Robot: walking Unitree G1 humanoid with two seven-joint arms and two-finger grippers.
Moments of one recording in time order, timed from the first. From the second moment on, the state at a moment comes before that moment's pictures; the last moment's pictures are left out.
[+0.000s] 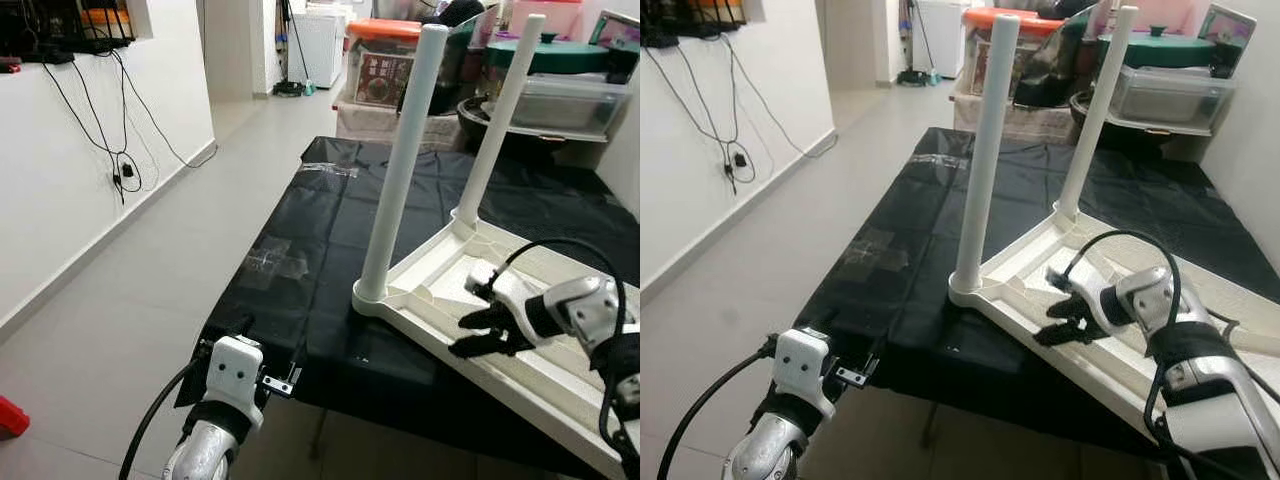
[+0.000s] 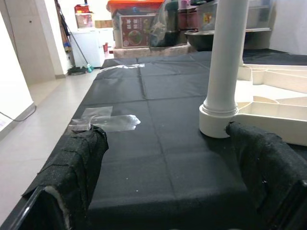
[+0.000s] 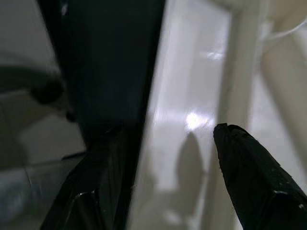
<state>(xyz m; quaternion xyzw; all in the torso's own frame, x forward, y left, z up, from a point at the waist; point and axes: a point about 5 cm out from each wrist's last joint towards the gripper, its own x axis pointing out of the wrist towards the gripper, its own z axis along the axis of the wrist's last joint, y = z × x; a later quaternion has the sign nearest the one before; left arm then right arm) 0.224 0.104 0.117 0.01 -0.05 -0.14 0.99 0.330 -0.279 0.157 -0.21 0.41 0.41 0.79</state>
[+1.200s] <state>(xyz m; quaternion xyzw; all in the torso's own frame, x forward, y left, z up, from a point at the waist) 0.224 0.103 0.120 0.01 -0.04 -0.14 0.99 0.340 -0.266 0.145 -0.53 0.40 0.47 0.58</state>
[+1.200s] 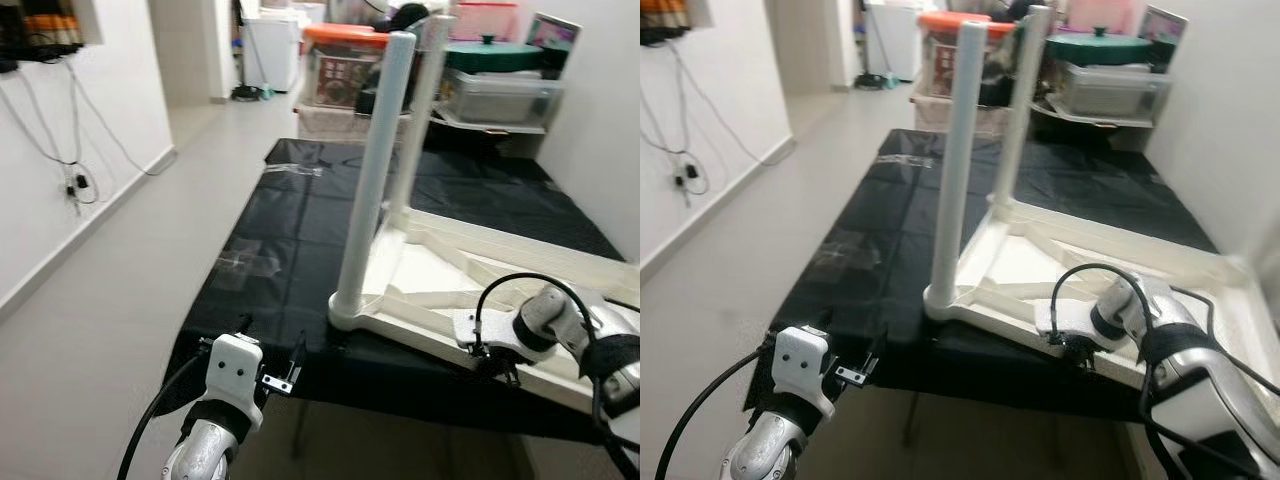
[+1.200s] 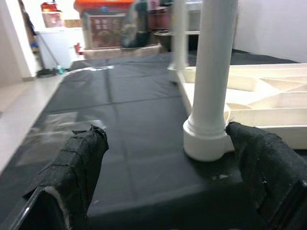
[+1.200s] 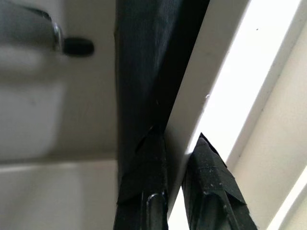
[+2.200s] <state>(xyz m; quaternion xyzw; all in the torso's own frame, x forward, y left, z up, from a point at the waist) 0.227 0.103 0.115 0.01 -0.03 -0.14 0.99 0.364 -0.276 0.202 -0.59 0.29 0.38 0.65</state>
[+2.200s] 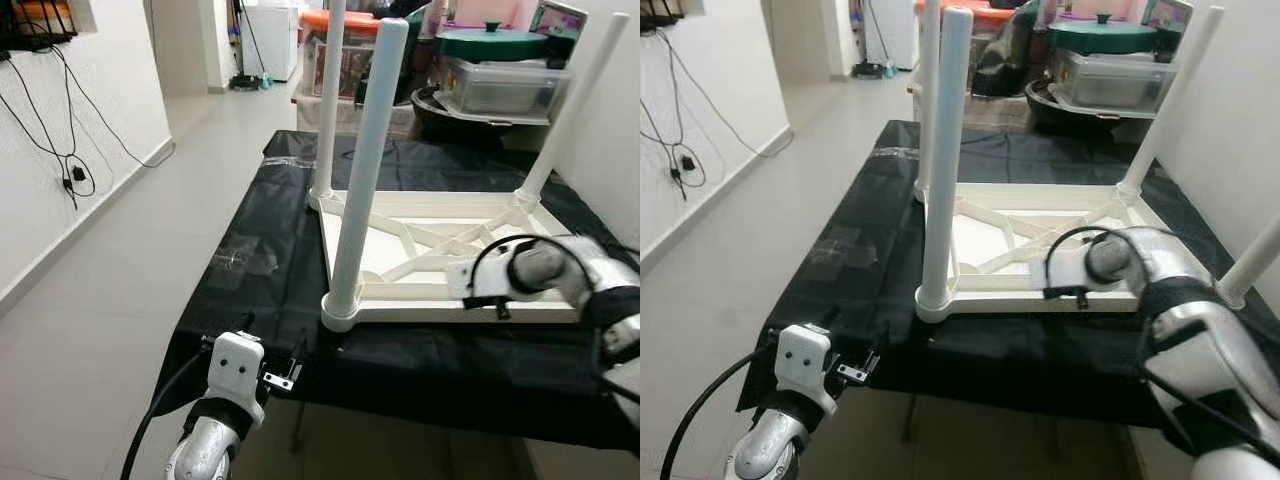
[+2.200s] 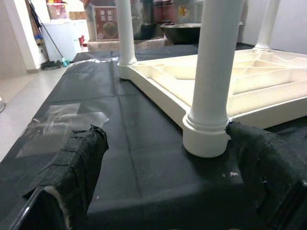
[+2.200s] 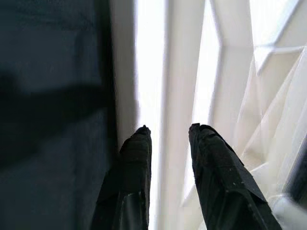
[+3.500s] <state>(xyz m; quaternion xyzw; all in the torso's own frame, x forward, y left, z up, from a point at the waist) 0.230 0.113 0.107 0.03 -0.02 -0.14 0.99 0.257 -0.152 0.132 0.01 -0.02 0.02 1.00</state>
